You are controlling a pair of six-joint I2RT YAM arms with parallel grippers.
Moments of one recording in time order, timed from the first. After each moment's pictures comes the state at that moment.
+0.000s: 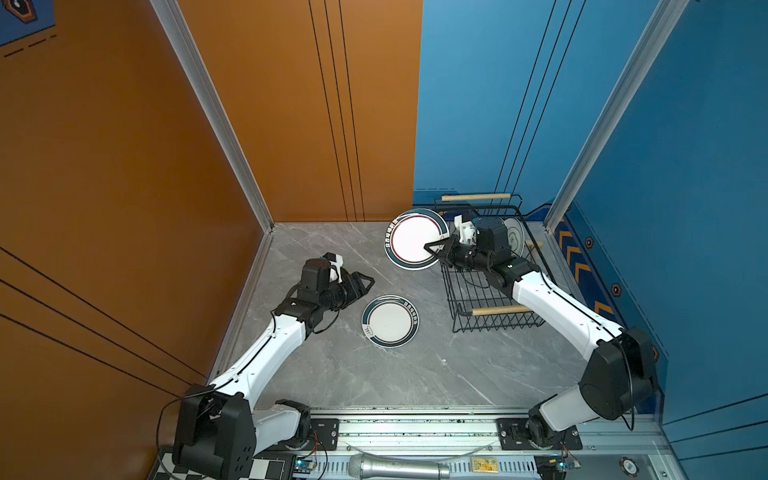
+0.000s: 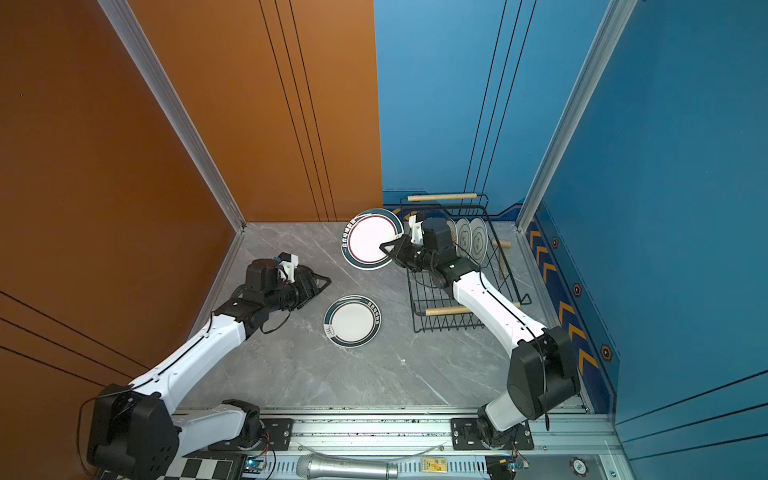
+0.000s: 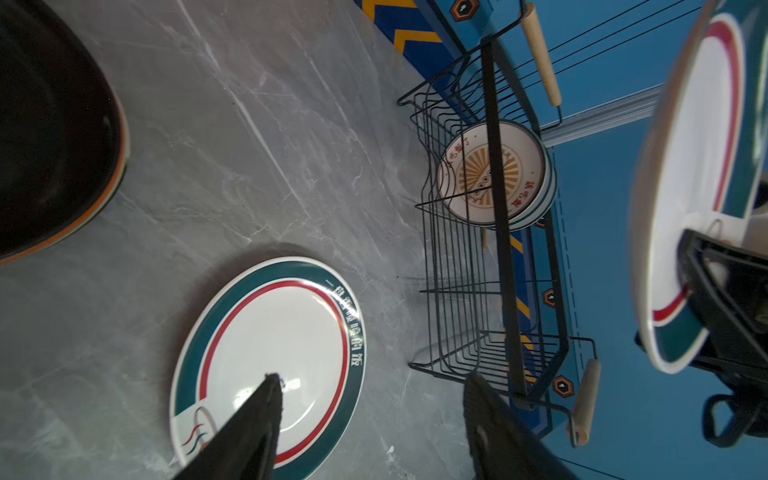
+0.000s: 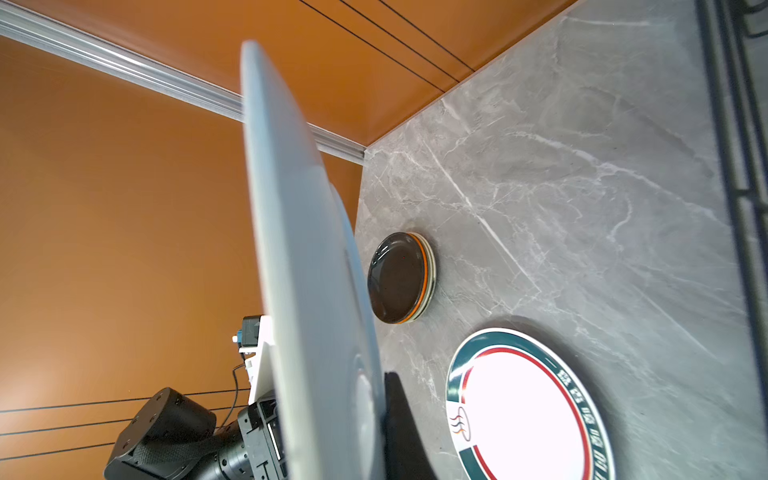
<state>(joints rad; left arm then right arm) -0.25 1.21 0.81 -0.16 0.44 -0.82 0.44 1.54 1.26 -0.11 -0.47 0.97</state>
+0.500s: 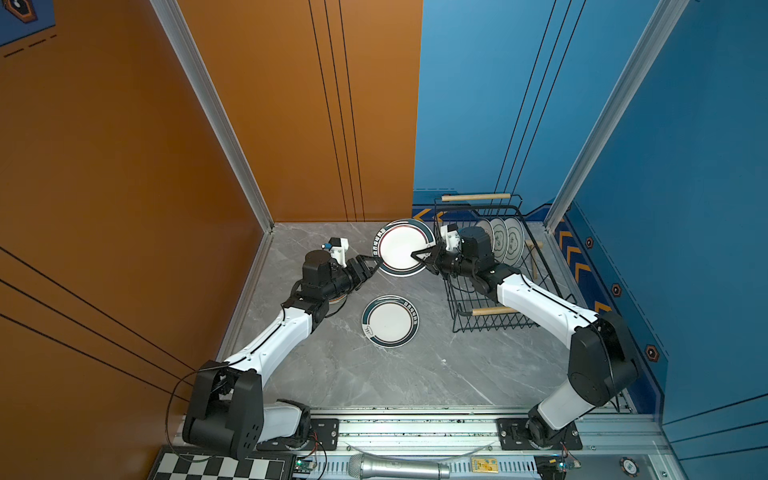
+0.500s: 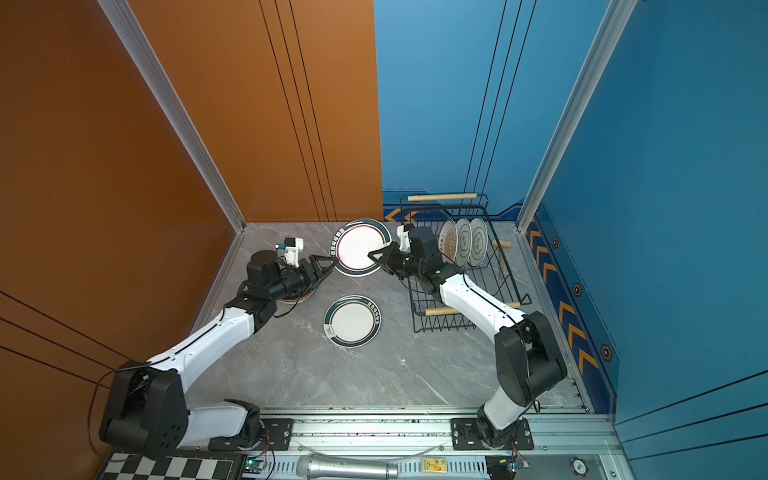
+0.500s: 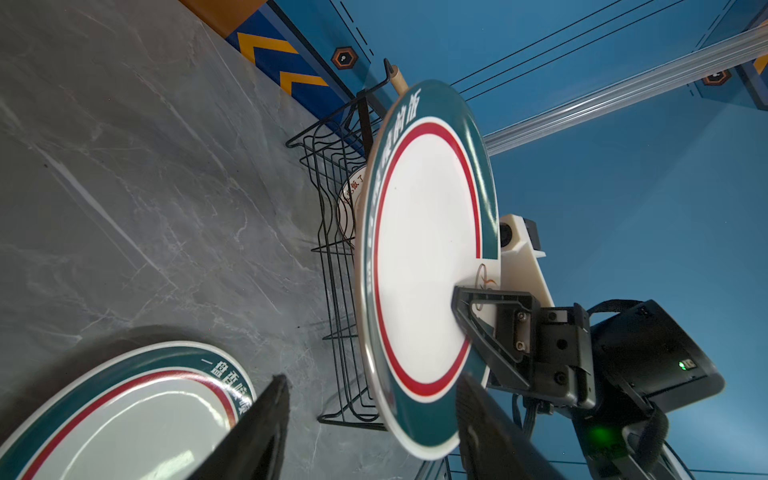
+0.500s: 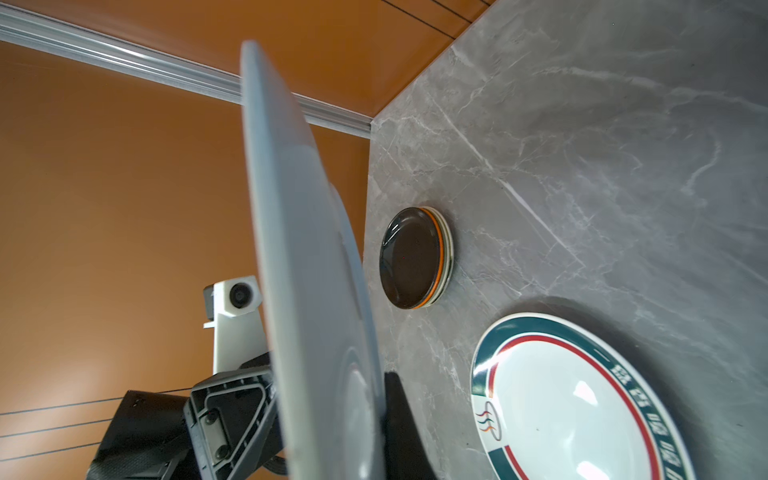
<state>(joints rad) -0.25 1.32 0.81 0.24 0.57 -0.99 0.50 1.63 1.21 0.05 -0.50 1.09</state>
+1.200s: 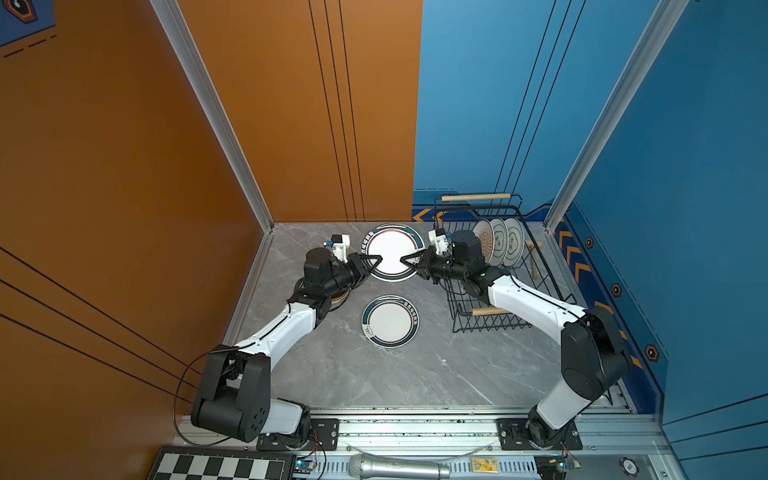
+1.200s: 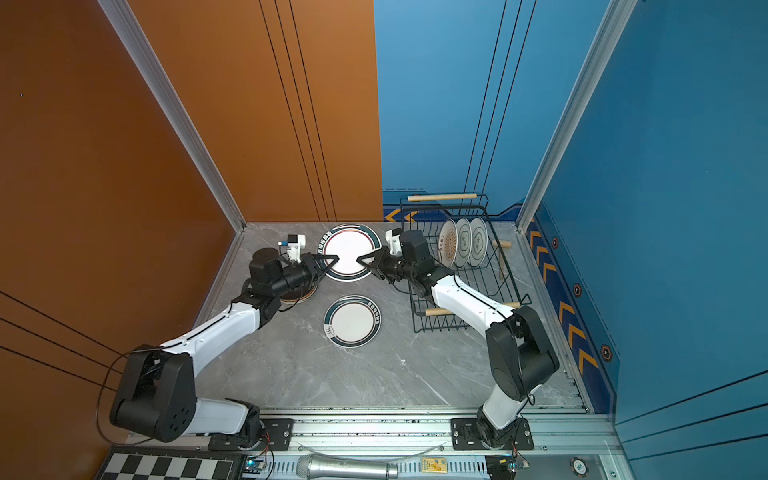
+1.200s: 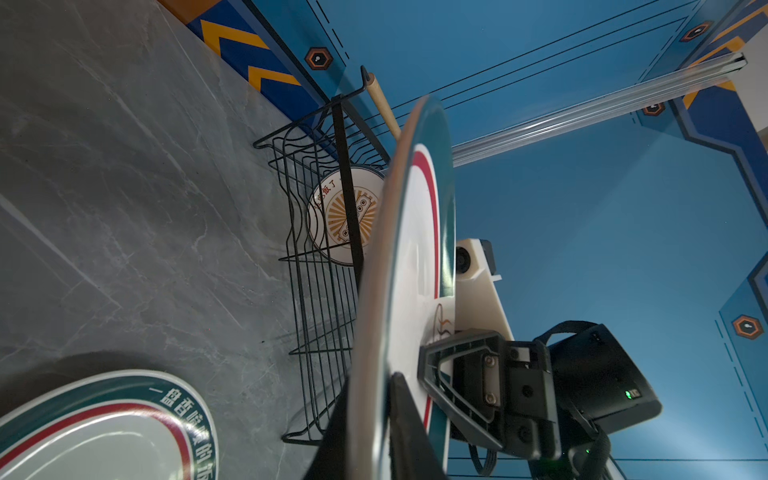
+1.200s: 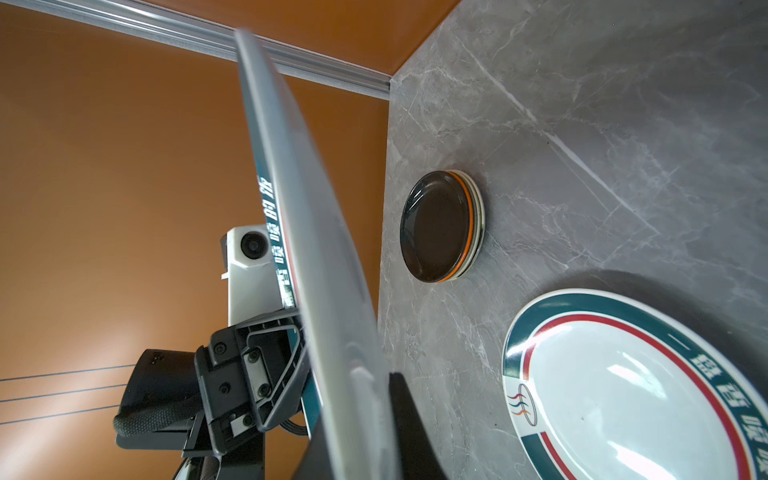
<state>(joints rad) -0.24 1.40 0.82 0.39 0.64 -1.10 0.54 1.67 1.21 0.09 -0.56 1.13</state>
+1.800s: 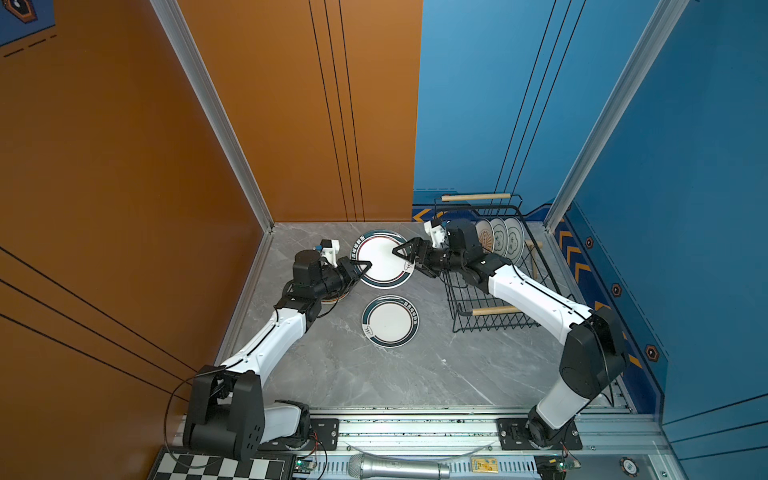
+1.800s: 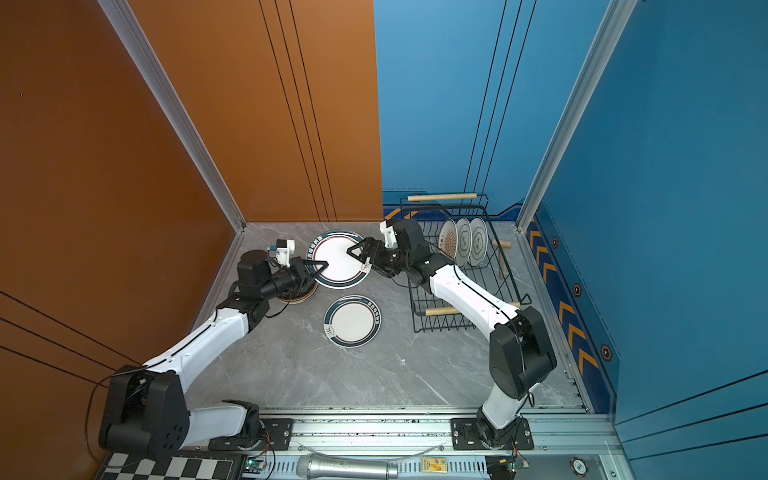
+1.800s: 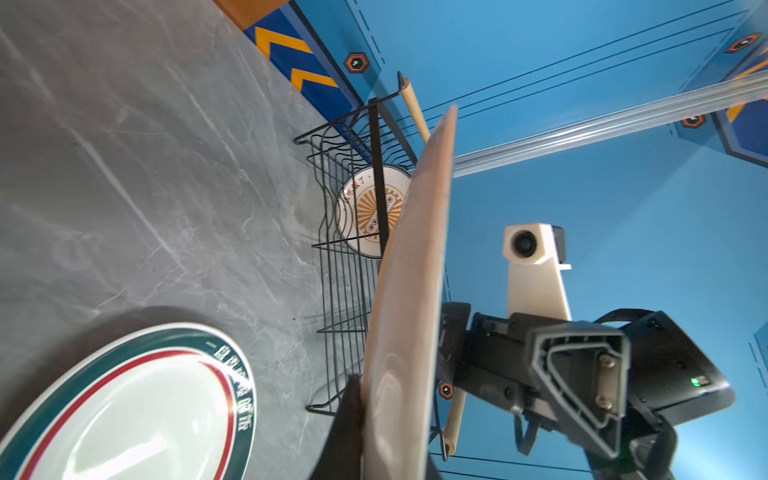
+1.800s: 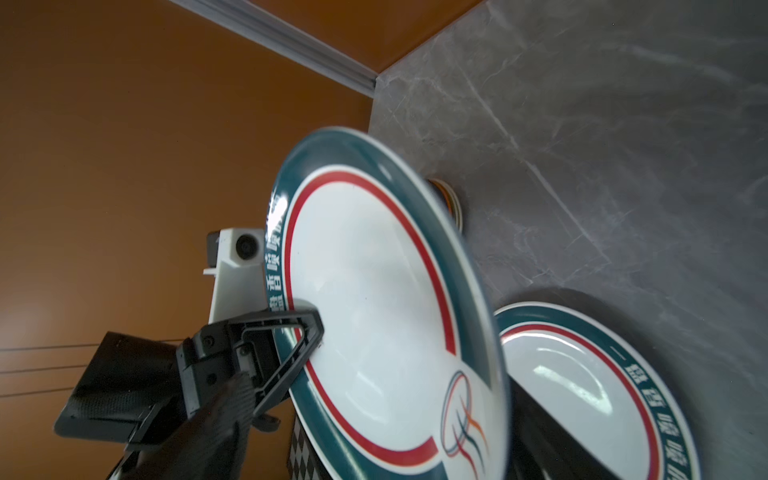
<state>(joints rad) -0.16 1.27 0.80 0.13 0.64 -1.03 0.55 1.68 1.43 -0.26 -0.46 0.85</state>
